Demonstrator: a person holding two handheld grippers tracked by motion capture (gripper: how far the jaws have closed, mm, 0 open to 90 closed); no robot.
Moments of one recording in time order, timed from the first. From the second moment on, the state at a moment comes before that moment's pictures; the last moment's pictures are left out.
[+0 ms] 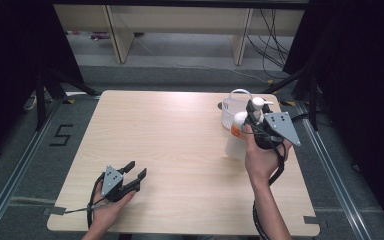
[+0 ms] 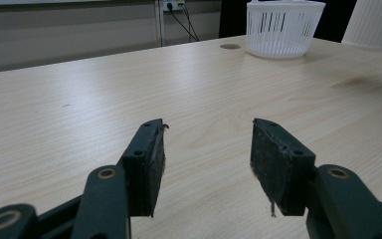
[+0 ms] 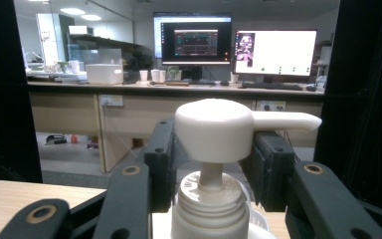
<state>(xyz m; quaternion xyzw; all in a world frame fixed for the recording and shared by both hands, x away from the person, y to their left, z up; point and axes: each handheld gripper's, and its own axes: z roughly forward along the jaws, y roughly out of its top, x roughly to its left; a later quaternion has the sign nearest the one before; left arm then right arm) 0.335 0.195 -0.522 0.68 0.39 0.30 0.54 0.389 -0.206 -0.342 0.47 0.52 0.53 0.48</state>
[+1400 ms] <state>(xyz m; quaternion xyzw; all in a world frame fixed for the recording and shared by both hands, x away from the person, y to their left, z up) 0.335 0.195 -0.522 0.68 0.40 0.30 0.54 0.413 -0.214 -0.325 0.46 0.50 0.54 0.49</state>
